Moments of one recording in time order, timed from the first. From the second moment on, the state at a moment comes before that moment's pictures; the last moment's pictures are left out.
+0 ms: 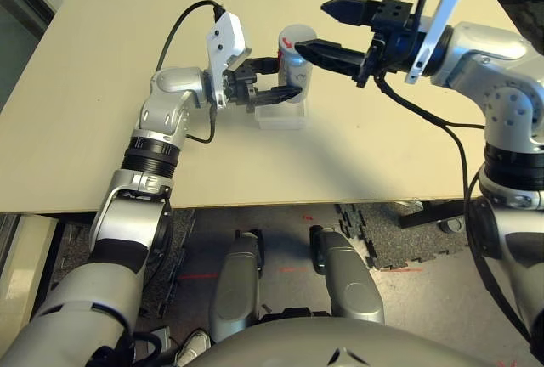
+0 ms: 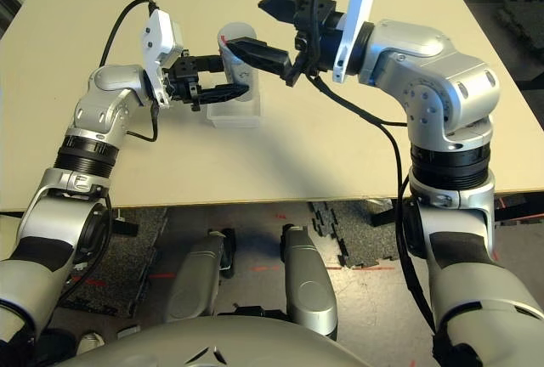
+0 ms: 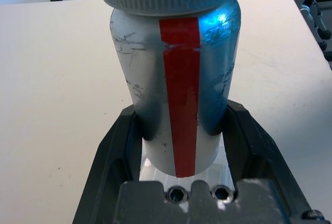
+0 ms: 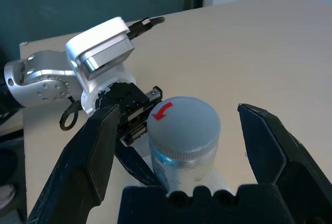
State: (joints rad) left arm -0.84 0.40 -0.12 0.48 -0.27 0.09 -1.17; right arm -0.88 -0.50 0.06 -0.19 0.56 0.84 0.73
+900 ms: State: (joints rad) left arm -0.84 0.40 -0.12 0.48 -0.27 0.09 -1.17; right arm -0.90 -0.44 0.11 -0.10 0.45 0.75 0.79
